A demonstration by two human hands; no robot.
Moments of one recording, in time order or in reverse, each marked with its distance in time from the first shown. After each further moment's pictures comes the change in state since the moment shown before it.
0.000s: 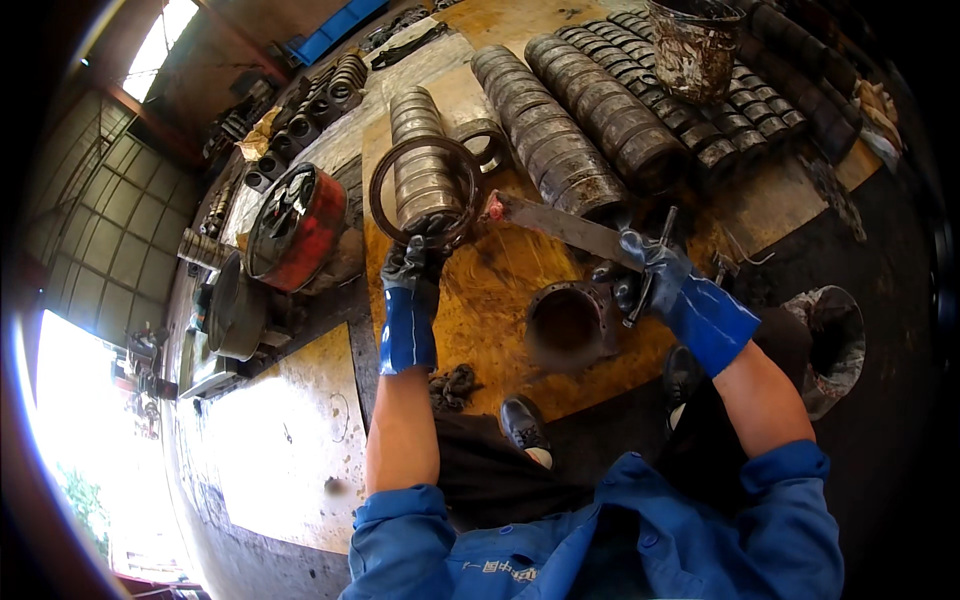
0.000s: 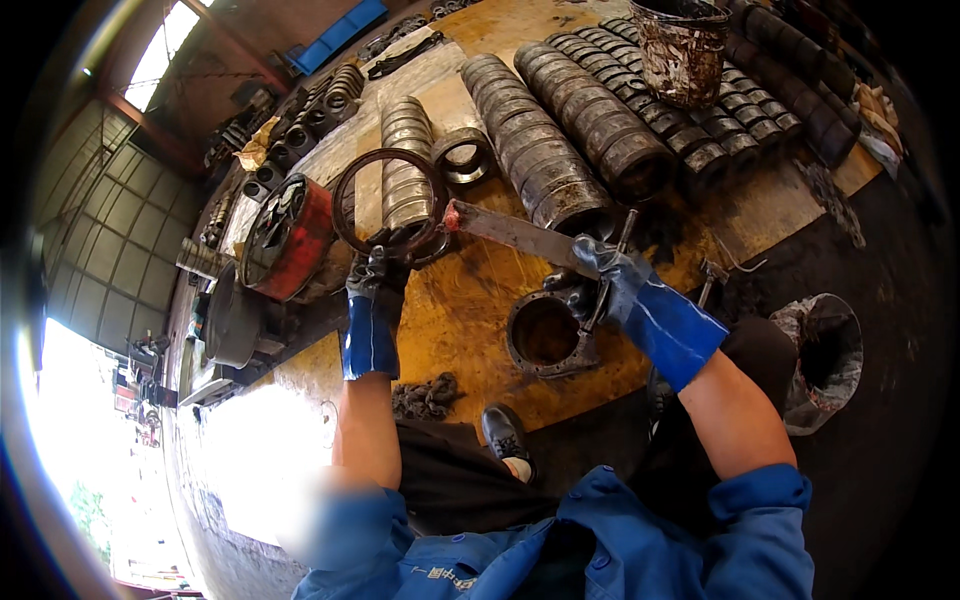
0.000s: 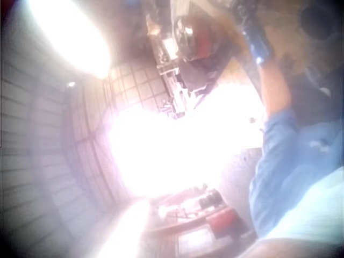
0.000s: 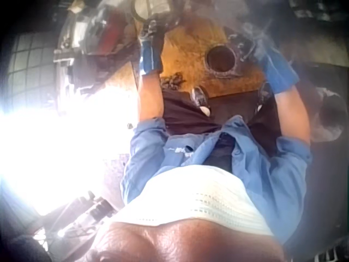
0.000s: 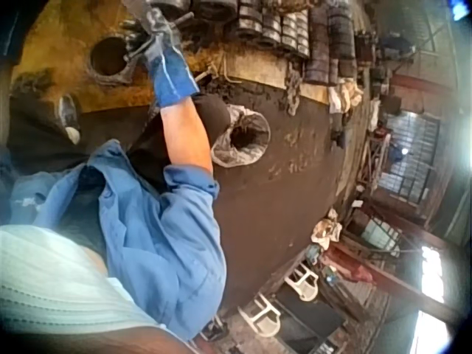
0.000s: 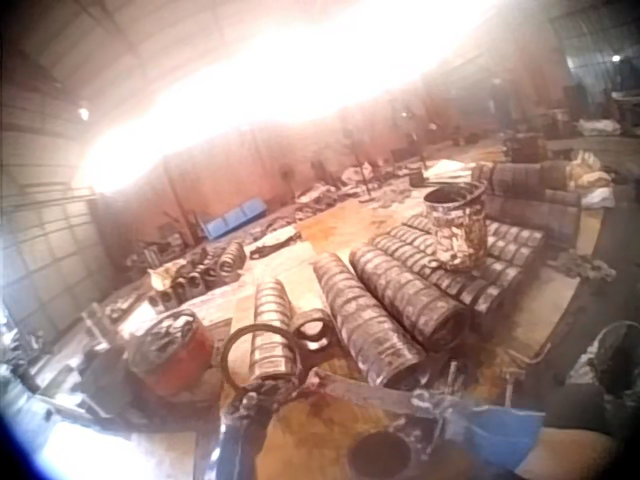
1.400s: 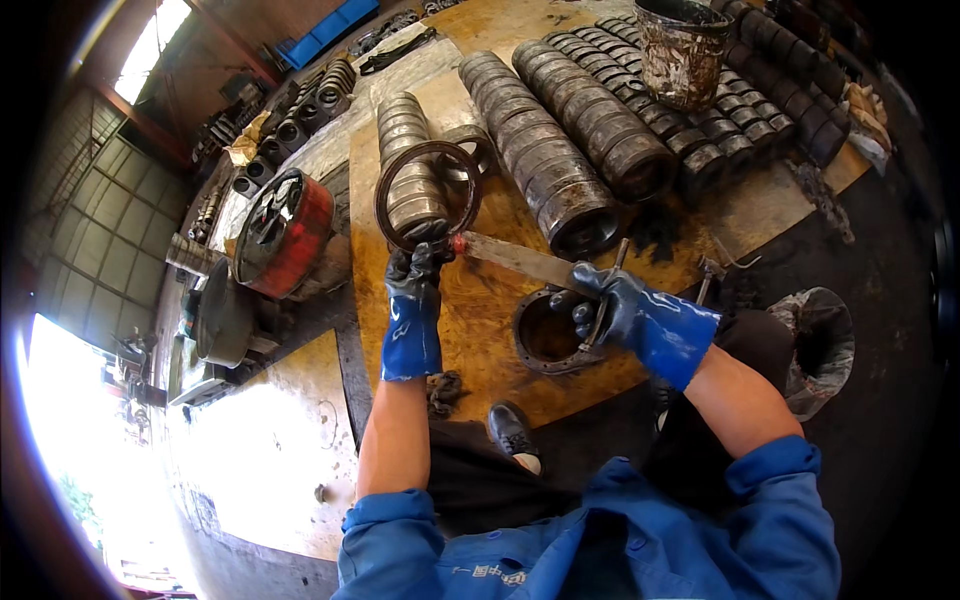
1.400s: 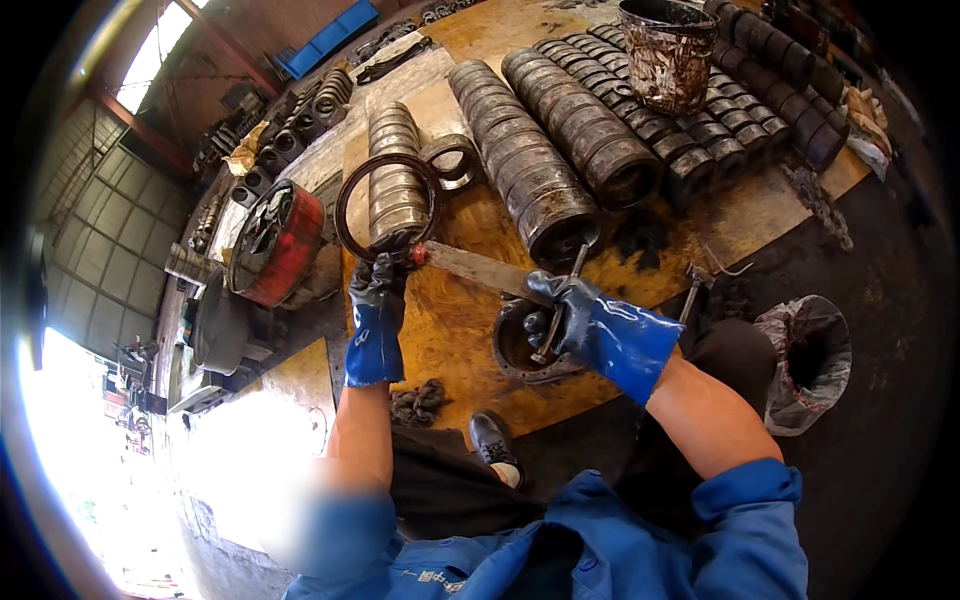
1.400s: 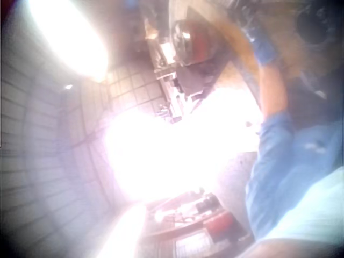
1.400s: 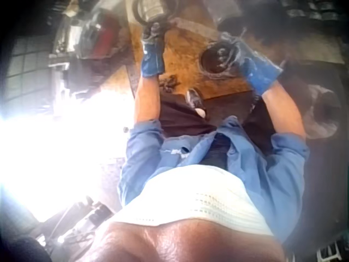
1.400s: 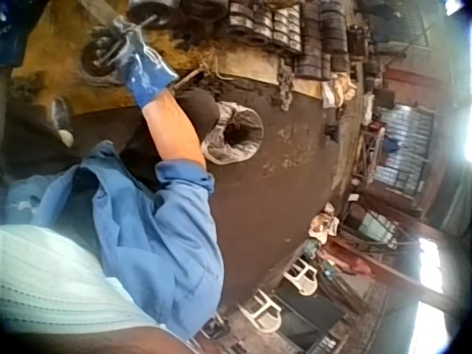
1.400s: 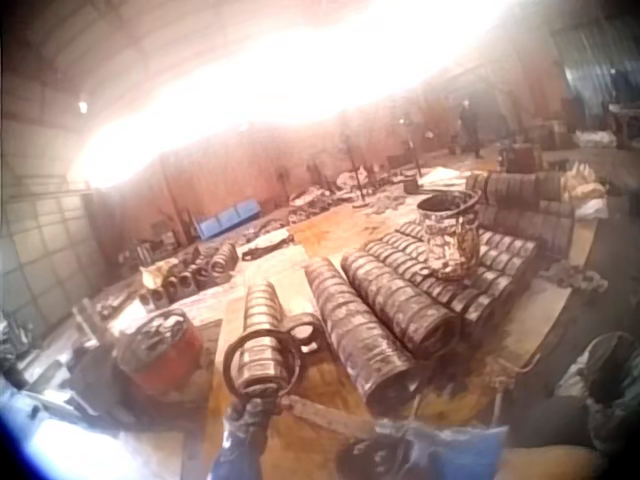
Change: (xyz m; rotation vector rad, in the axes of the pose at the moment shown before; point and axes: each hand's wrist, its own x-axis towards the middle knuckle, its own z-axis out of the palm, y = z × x) left_hand 0.001 -0.035 0.007 0.029 -0.090 0.219; right_hand 0.013 0.035 0.024 0.116 0.126 0.288
